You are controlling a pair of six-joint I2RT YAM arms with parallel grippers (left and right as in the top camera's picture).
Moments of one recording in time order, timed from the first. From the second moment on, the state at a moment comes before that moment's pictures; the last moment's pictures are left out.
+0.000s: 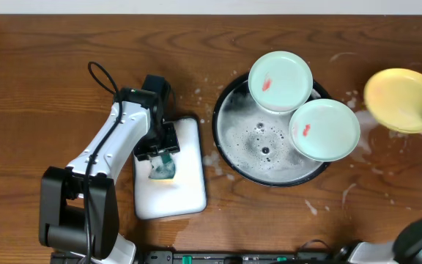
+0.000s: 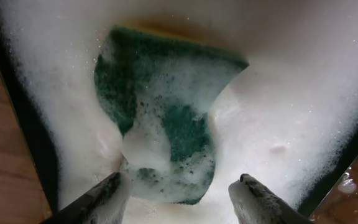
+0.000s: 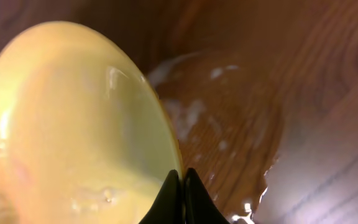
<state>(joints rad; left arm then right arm) -0.22 1.71 1.19 -1.11 0.07 -0.46 -0.70 1.62 1.33 -0.81 -0.17 0.37</state>
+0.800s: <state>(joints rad) -0.22 1.71 1.19 -1.11 0.07 -0.46 -0.40 1.53 1.33 -0.96 -0.27 0.16</state>
